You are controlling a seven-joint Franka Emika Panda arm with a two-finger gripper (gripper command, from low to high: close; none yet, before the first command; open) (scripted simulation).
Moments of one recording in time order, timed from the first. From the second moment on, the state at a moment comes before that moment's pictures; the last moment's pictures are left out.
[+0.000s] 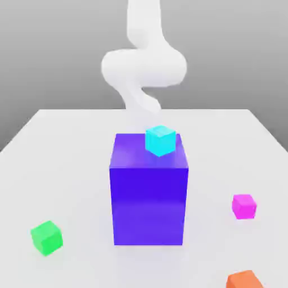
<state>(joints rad) 0.07 -0.72 0.00 -2.34 0.02 2.35 0.71</state>
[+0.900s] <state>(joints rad) 0.67 0.14 0.11 -2.77 -0.08 2.91 0.02</state>
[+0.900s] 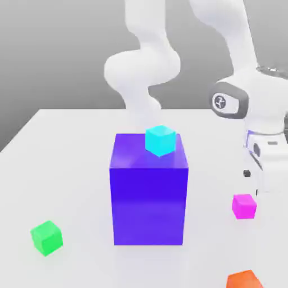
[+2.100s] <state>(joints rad) 0.28 0.19 -0.30 -2.40 0.07 2.51 0.05</state>
